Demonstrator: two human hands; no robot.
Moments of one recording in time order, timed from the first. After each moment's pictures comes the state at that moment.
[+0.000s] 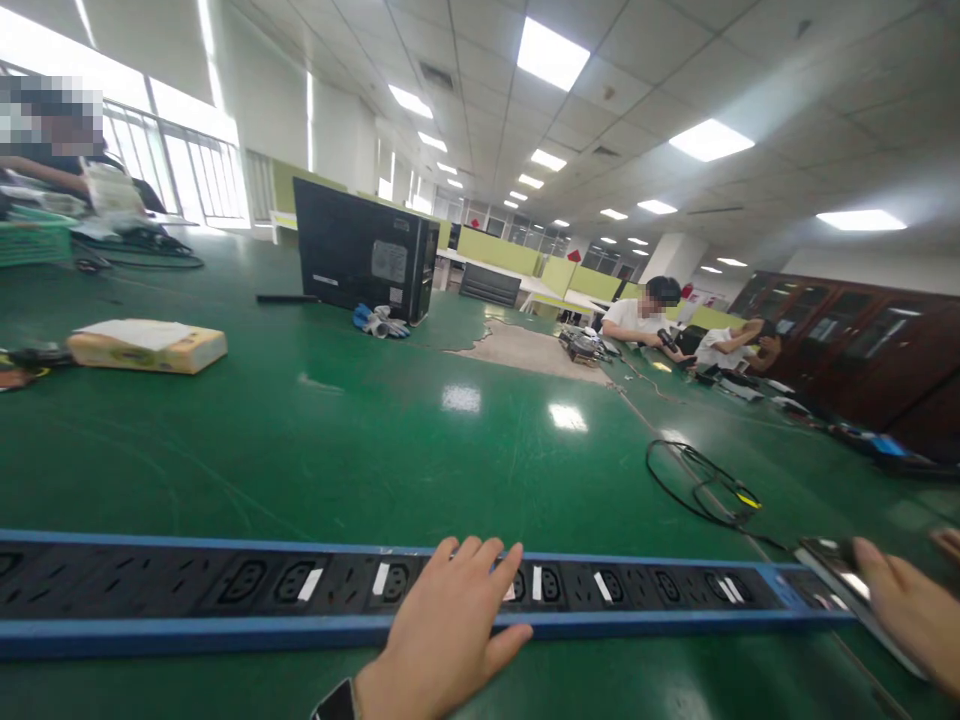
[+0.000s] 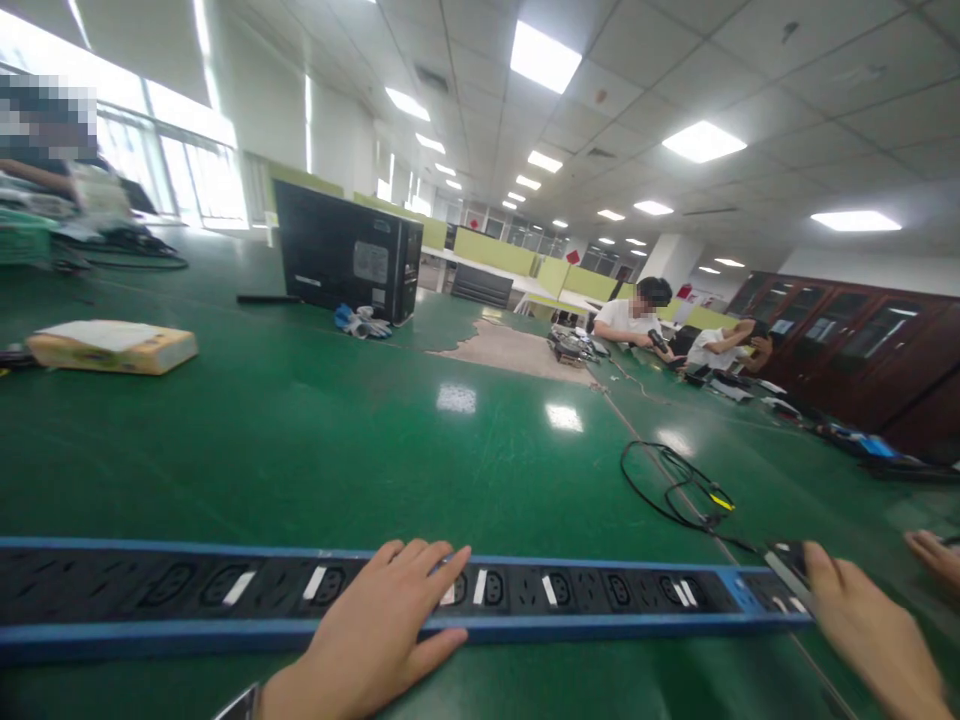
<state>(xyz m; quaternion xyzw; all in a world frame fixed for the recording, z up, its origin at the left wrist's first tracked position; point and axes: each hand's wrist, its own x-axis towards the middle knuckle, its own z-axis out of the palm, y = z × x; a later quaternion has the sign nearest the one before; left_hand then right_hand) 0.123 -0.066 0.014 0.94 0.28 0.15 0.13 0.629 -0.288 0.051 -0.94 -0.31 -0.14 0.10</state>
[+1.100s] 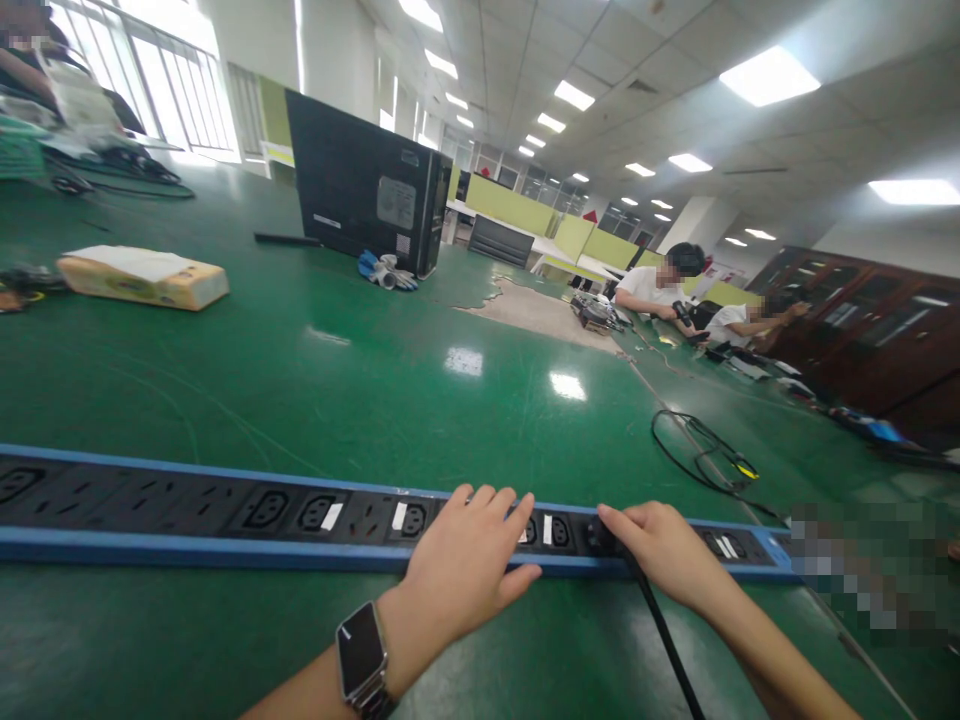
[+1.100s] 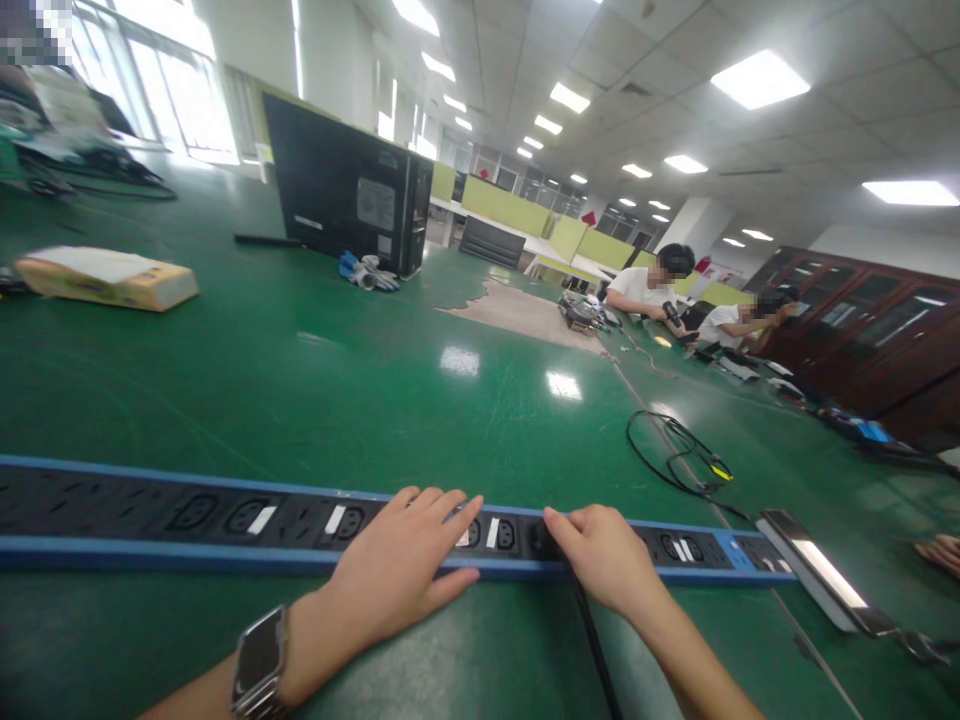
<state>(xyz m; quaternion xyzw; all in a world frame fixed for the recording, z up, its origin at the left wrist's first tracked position) 0.123 -0.067 0.011 0.94 0.26 0.17 0.10 0.352 -0.152 0.058 -0.82 -0.54 0.15 0.06</state>
